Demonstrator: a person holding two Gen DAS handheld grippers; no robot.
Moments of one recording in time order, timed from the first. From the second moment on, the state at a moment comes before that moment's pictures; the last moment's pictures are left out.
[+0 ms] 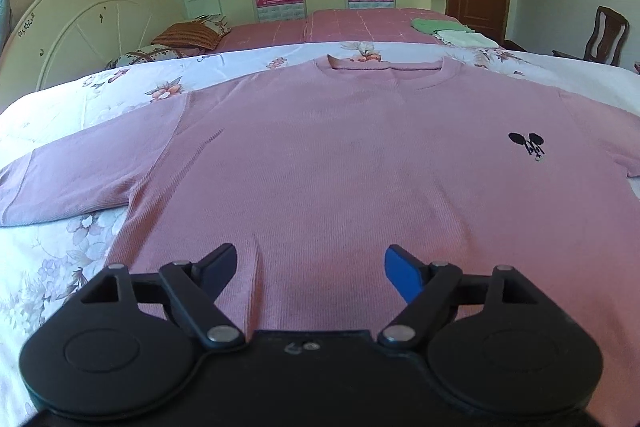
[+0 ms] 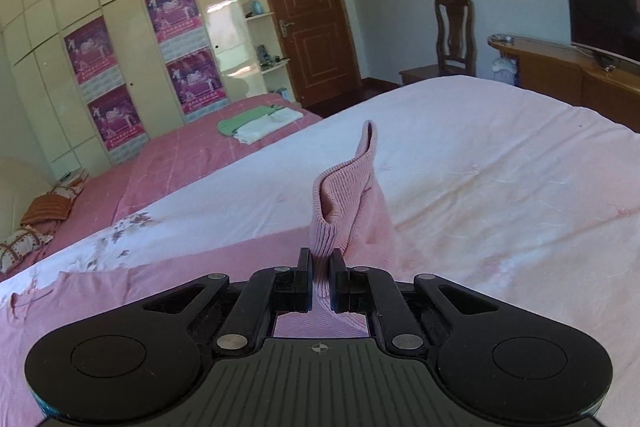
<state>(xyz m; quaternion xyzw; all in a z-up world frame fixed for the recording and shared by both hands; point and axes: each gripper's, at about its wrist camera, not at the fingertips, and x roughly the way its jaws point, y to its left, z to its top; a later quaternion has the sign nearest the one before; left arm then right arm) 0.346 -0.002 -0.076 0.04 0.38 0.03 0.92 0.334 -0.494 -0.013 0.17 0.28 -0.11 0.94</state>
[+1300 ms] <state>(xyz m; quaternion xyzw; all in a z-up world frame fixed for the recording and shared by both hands) 0.323 0.080 -0.072 0.00 0.40 0.04 0.92 0.409 -0.298 -0.126 -0.12 0.35 0.03 0.93</state>
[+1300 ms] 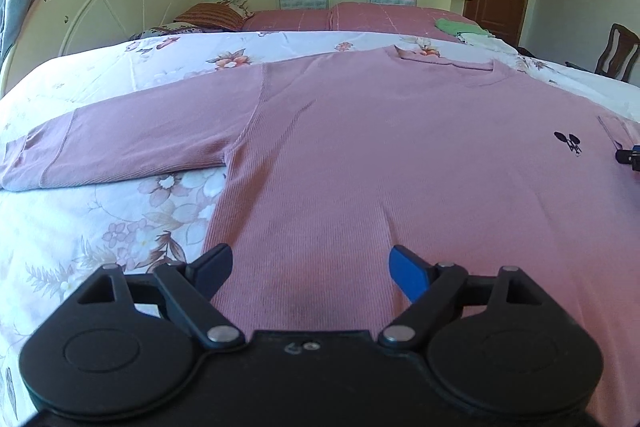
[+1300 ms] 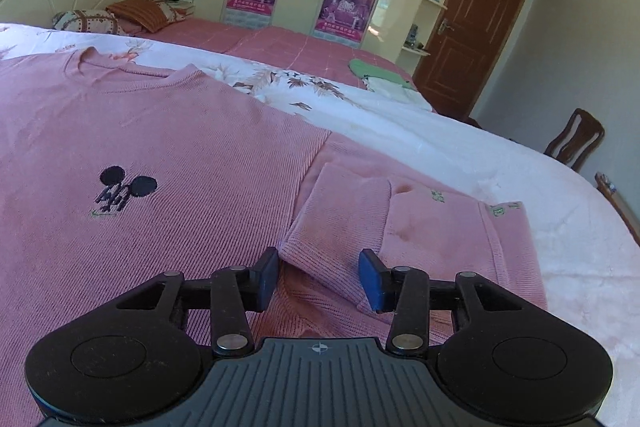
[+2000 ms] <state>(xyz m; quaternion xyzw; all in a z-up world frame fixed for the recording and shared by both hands) 0.305 0.109 -0.082 -0.04 0.41 0.06 0.91 0.416 -0.226 -0.057 0.08 0.28 0.13 0.95</state>
